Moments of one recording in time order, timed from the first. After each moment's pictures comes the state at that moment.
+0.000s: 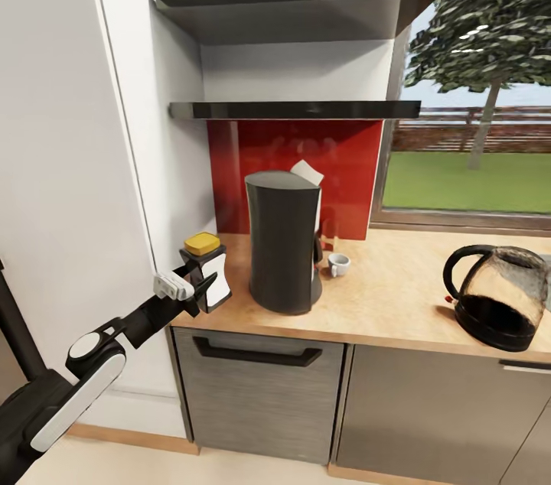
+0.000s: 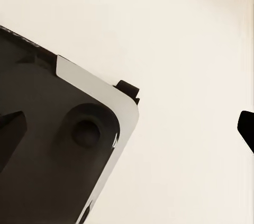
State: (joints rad) left arm -0.47 0.50 -0.50 -1.57 0.67 0.00 -0.23; right arm -0.09 -0.18 -0.38 -0.13 0.74 -0.19 0.41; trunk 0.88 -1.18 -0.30
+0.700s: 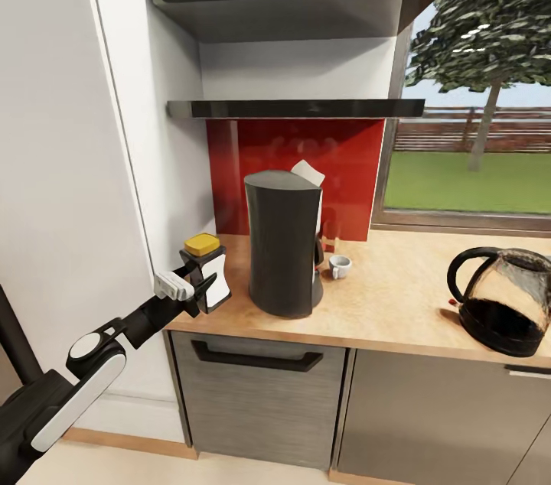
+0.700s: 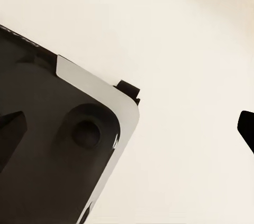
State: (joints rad) left arm -0.47 0.50 -0.50 -1.56 0.67 0.00 -0.22; right arm -0.09 -0.18 -0.37 -0.13 0.74 -0.19 0.41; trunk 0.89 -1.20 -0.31
